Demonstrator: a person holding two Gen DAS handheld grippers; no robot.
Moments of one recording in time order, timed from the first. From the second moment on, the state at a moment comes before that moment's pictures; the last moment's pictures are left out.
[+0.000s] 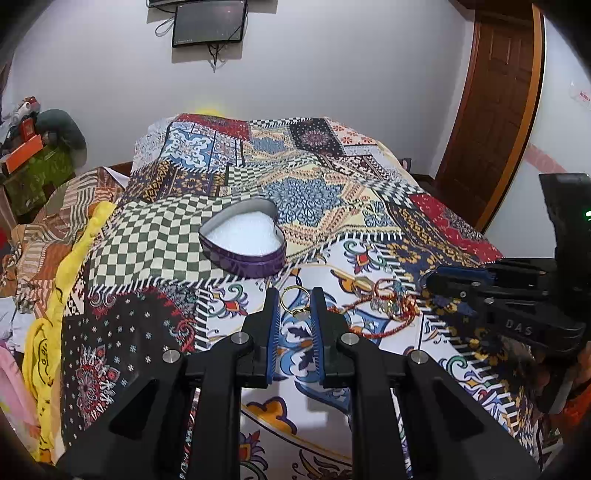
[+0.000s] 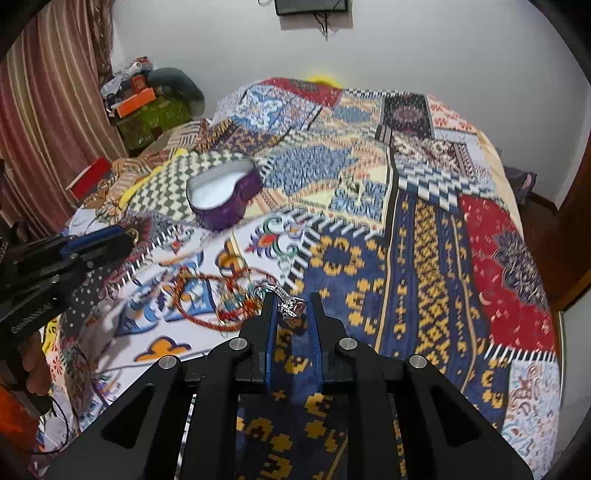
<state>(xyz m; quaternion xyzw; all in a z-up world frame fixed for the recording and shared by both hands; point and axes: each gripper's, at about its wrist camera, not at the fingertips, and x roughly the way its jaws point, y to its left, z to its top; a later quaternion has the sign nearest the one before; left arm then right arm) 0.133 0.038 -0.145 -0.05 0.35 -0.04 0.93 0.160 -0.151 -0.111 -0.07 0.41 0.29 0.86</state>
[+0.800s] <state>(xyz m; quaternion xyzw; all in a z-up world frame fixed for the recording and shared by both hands) 0.205 0.075 -0.121 -0.03 0.32 -0.01 0.95 0.215 -0.080 -0.063 -0.09 0.34 0.33 0.88</state>
